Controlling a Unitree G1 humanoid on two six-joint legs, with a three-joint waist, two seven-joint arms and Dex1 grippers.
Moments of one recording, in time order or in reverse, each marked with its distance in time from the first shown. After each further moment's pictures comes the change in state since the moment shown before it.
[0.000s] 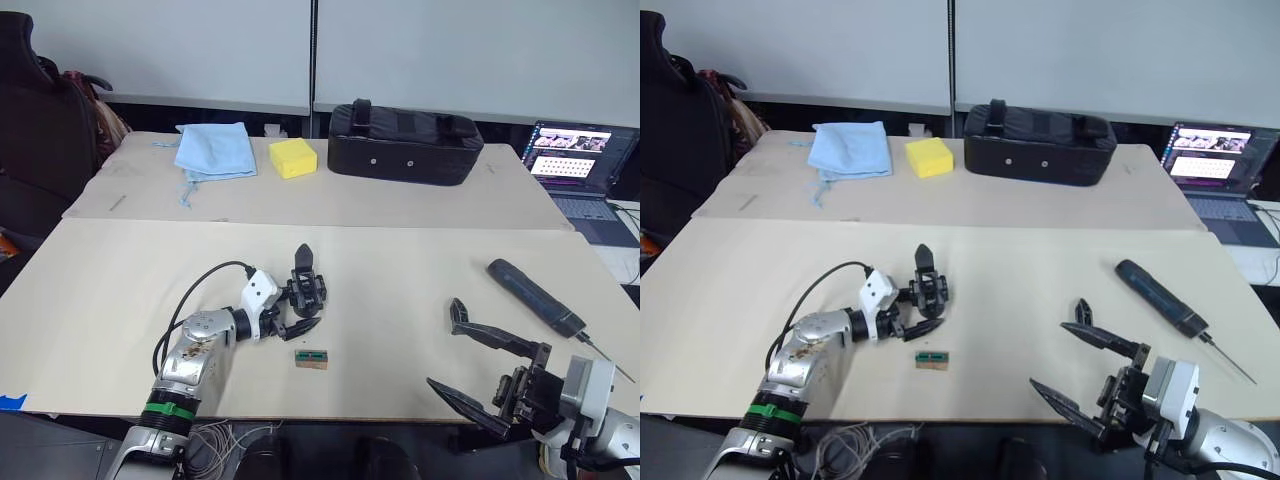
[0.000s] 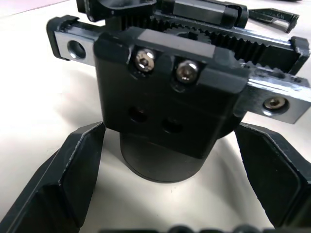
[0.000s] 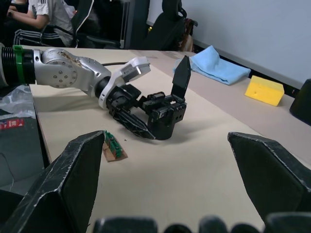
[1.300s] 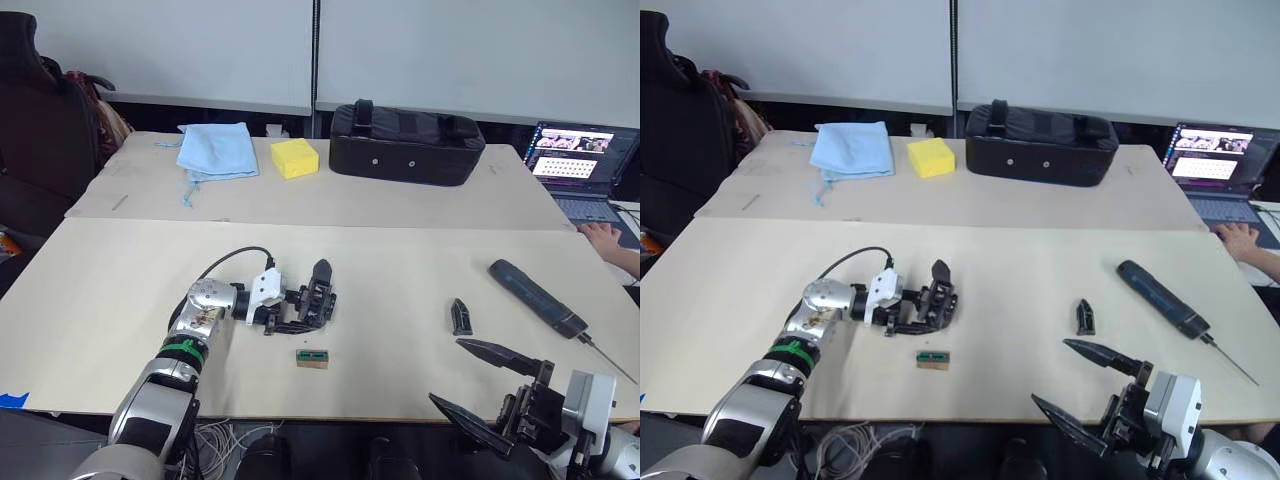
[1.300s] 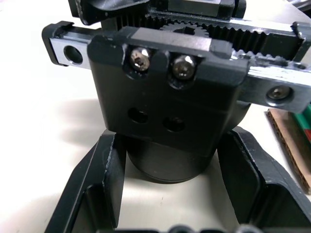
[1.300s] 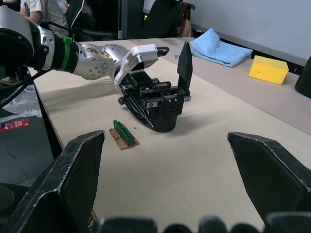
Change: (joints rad) left arm -0.367 0.024 -0.067 0.713 0.054 -0.593 -0.500; right arm 0.130 0.001 -0.013 -0.050 0.011 0.015 -0.020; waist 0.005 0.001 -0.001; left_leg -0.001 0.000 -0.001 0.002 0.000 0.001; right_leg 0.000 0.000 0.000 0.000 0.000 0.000
